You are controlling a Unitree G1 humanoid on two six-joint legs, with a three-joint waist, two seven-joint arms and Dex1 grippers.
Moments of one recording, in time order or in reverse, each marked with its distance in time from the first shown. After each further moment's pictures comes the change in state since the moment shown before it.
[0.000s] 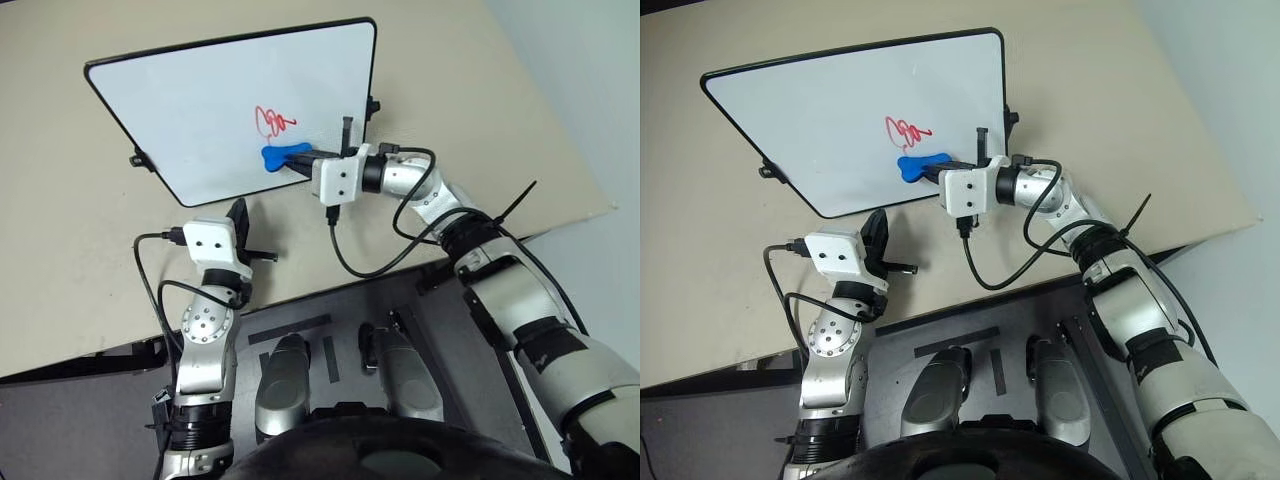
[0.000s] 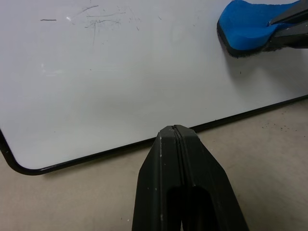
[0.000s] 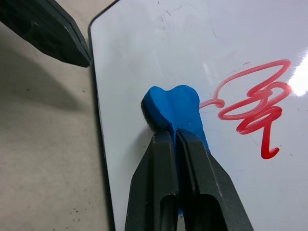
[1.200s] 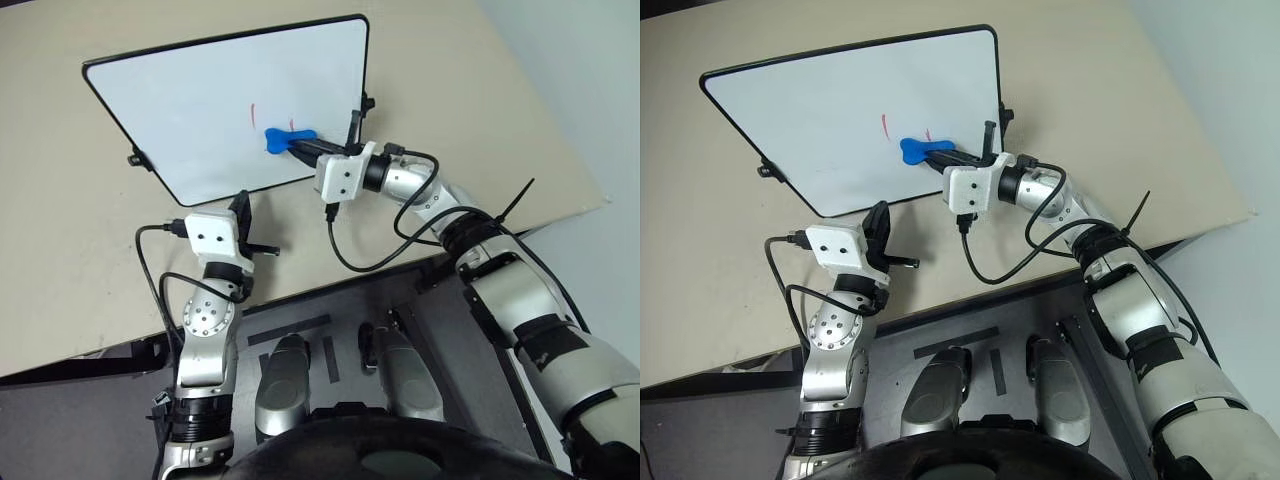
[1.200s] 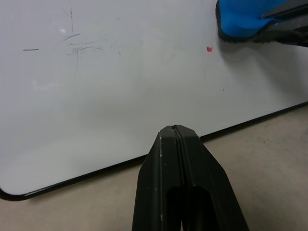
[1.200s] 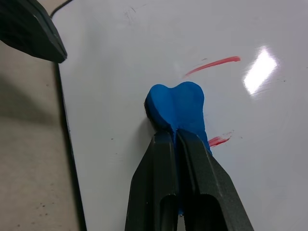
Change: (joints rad) left arm -0.037 0.007 -0.005 0.009 0.000 0.000 -0.010; right arm -0.011 -0.008 0.002 0.062 -0.083 -0.061 -0.216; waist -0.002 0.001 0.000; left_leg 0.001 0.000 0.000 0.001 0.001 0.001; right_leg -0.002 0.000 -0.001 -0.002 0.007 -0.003
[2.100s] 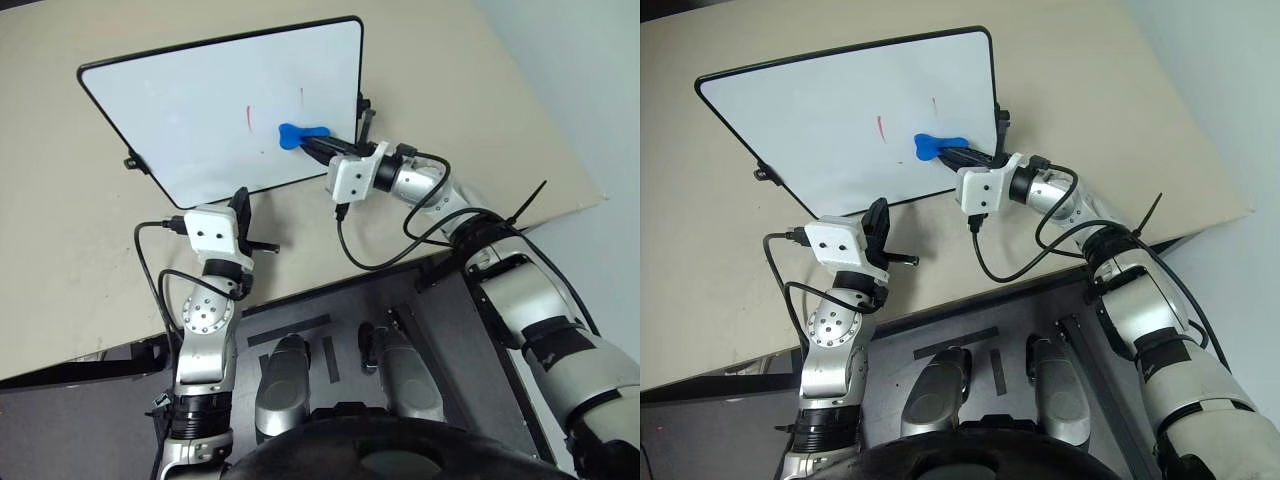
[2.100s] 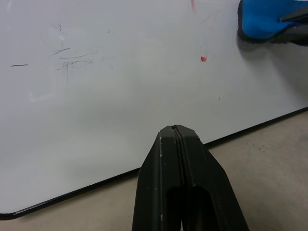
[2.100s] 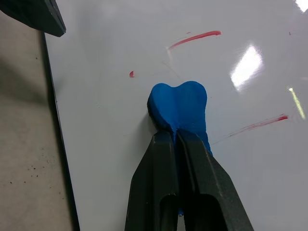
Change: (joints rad) left arm -0.015 0.006 0.000 0.002 0.000 0.000 0.000; right arm 0.019 -0.039 0.004 -0.015 -0.016 -0.009 -0.024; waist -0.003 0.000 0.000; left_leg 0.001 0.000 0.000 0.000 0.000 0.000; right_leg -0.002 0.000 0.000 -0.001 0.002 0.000
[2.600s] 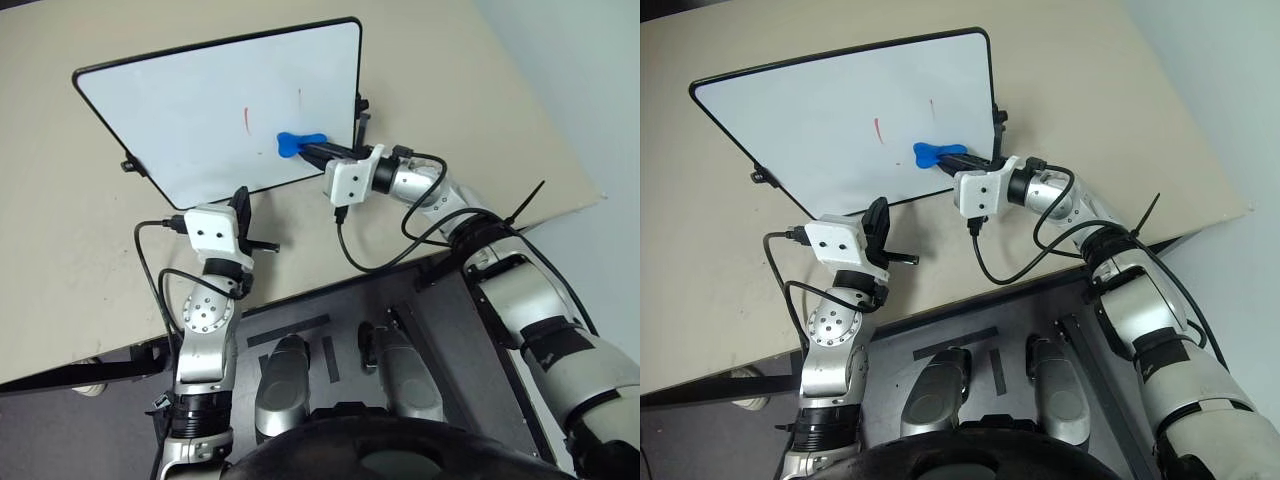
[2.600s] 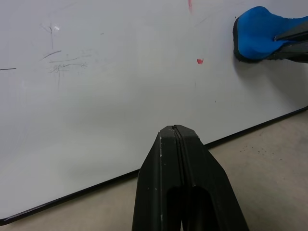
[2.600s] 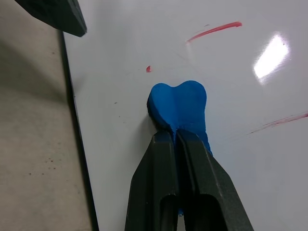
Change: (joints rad) left arm -0.005 0.000 -0.001 0.002 0.000 0.000 0.000; right arm -0.001 0.001 -0.001 -0.002 -0.007 0.014 0.032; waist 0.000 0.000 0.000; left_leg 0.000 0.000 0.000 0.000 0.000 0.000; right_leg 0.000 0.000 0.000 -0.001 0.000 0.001
